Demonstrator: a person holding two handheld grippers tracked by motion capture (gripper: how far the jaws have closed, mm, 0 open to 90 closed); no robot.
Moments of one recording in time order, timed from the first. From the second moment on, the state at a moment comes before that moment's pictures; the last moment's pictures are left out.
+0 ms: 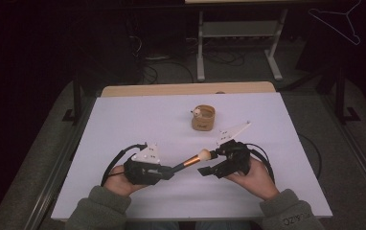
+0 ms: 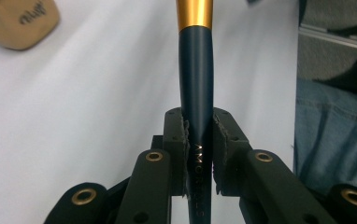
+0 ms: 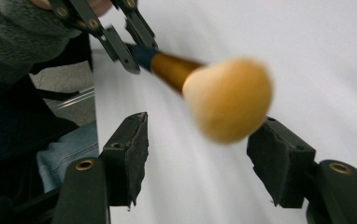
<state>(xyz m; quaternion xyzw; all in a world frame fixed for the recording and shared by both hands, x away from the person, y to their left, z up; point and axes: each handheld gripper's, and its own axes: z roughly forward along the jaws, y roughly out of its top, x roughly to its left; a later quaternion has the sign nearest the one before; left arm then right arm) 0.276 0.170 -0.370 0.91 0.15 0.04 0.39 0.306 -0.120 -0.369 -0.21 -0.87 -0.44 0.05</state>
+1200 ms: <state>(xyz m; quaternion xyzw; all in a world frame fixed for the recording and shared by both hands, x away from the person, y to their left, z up) 0.269 0.137 -0.380 0.90 0.14 0.05 0.40 0.300 -0.105 -0.370 -0.21 -0.83 -0.51 0.10</state>
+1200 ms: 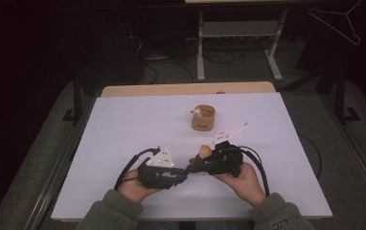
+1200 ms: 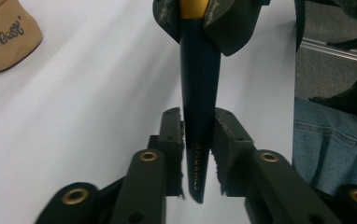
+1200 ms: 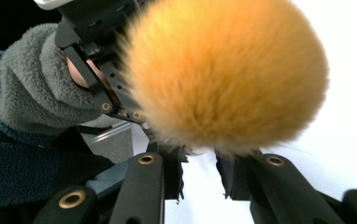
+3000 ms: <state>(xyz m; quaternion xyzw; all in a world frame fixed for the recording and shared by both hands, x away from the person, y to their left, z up) 0.276 0.160 -0.381 0.90 0.17 0.06 0.40 0.304 -0.120 -0.362 -0.23 -0.85 -0.47 0.05</state>
